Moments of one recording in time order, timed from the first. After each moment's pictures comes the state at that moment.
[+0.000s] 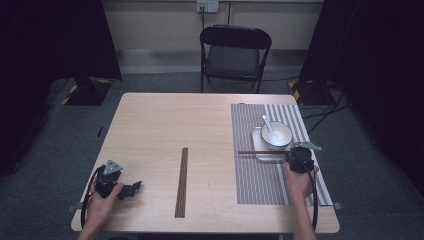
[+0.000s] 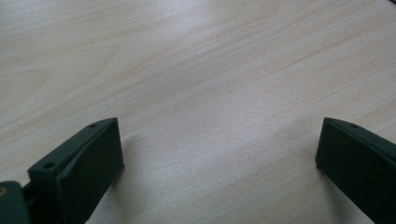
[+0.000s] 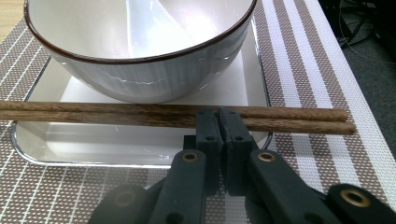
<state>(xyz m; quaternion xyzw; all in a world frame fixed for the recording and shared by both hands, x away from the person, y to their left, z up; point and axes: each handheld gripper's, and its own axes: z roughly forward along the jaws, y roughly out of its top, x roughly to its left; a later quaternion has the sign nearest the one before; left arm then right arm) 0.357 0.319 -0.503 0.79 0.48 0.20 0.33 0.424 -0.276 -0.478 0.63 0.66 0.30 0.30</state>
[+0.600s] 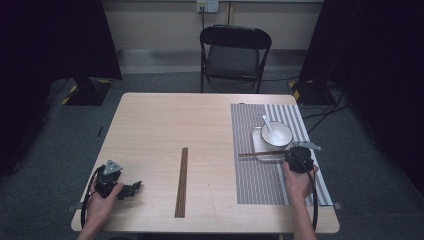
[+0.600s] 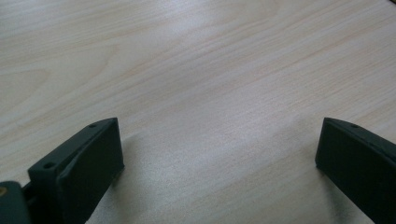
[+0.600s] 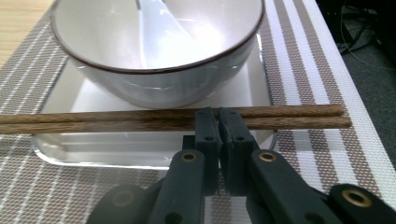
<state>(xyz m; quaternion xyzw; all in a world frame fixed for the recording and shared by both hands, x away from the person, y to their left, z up) 0.357 0.319 -0.503 0.79 0.48 0.20 0.33 0.420 -0.269 -0.471 0.62 0.66 0.30 0.30</state>
